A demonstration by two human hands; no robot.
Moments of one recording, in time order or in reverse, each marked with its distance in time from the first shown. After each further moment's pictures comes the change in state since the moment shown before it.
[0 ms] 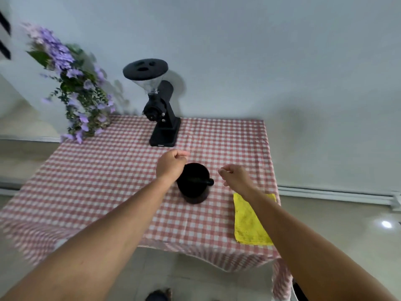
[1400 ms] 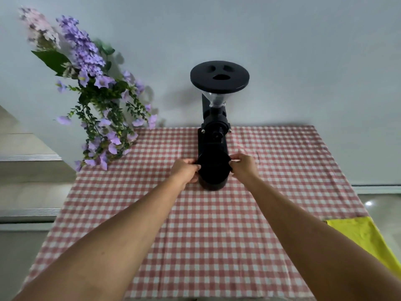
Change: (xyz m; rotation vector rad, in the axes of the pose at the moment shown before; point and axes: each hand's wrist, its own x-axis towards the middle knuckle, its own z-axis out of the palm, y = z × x) left_hand 0.230 -0.127 -0.135 -0.201 -0.346 -0.266; right_hand 0.152 -0.148 0.207 0.047 0.280 0.217
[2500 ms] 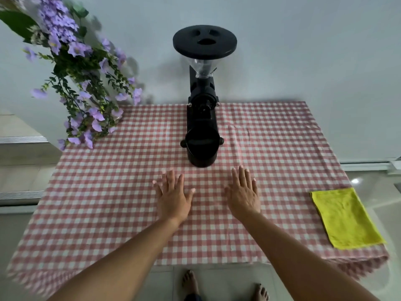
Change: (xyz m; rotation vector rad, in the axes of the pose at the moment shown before) left_hand -0.083 -0.142 0.032 1.064 0.148 0.326; right_hand -0.091 0.143 0.015 -0.810 -0.066 -0.168
